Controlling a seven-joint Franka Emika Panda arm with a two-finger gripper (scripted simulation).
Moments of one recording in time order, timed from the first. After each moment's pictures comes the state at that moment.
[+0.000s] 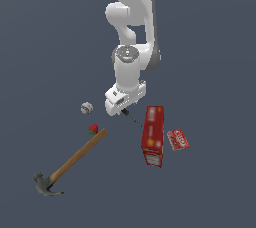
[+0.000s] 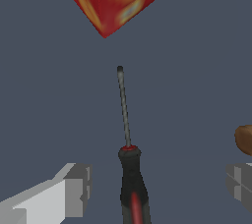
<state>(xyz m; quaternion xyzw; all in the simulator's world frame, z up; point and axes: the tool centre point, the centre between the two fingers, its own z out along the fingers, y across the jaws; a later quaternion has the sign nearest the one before) -0.050 -0.004 0.103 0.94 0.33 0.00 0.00</state>
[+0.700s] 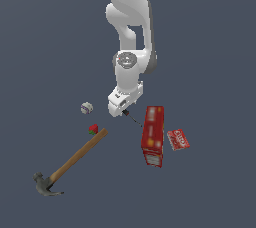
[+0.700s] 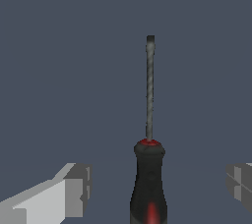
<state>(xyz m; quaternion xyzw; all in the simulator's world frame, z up) -0.076 -0.003 0.065 0.92 0.39 0.00 0.00</state>
